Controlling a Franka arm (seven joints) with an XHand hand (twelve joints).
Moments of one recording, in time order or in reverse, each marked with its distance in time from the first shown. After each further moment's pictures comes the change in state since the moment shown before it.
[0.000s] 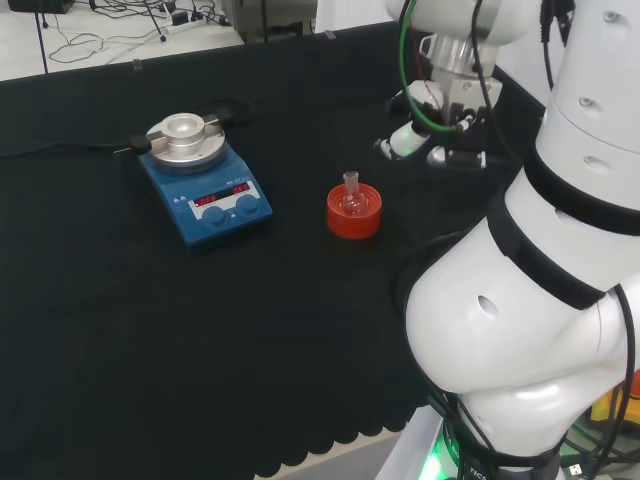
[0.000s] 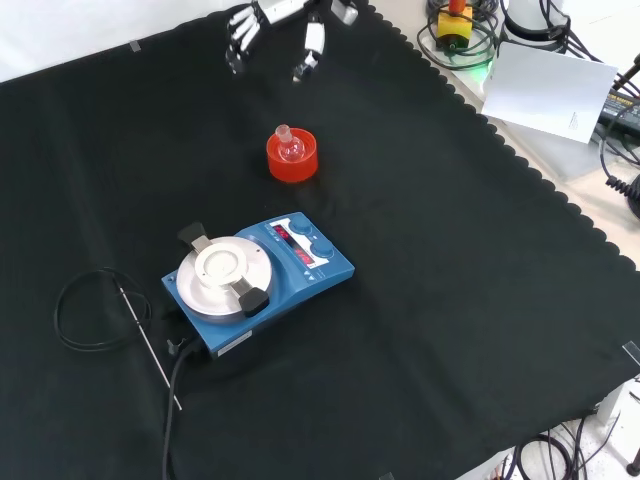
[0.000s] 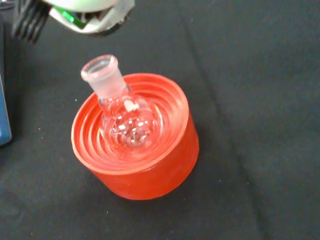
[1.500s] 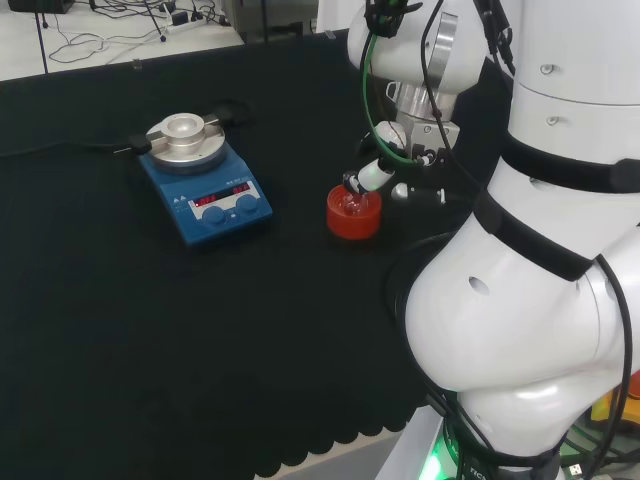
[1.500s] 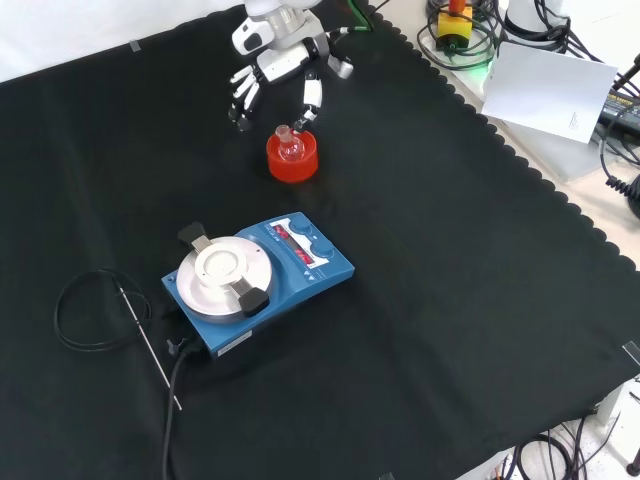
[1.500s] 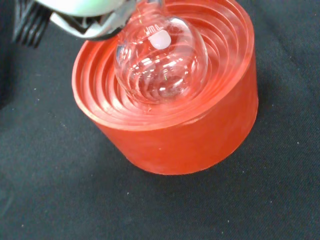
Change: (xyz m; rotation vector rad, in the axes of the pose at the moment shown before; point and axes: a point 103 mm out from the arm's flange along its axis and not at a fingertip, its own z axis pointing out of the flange) arm 0.022 0.041 0.075 0.028 0.042 -0.016
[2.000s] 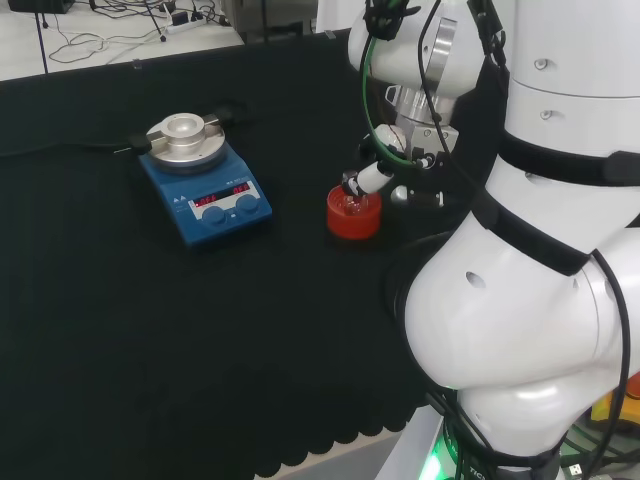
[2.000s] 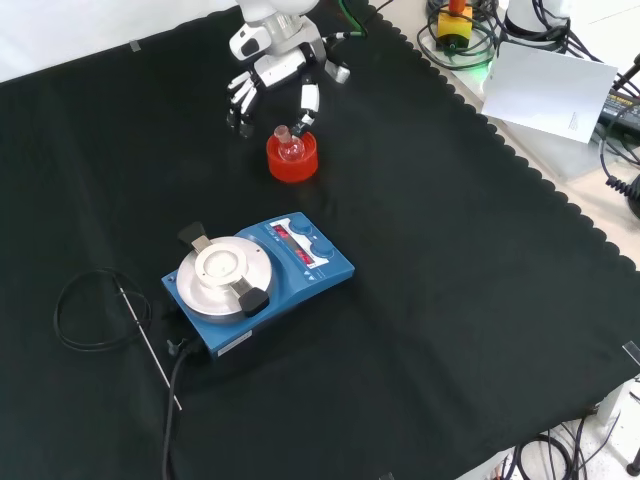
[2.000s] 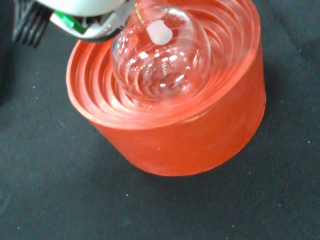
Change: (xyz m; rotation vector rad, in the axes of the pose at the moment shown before) arm -0.002 0.008 0.008 0.006 0.022 -0.023
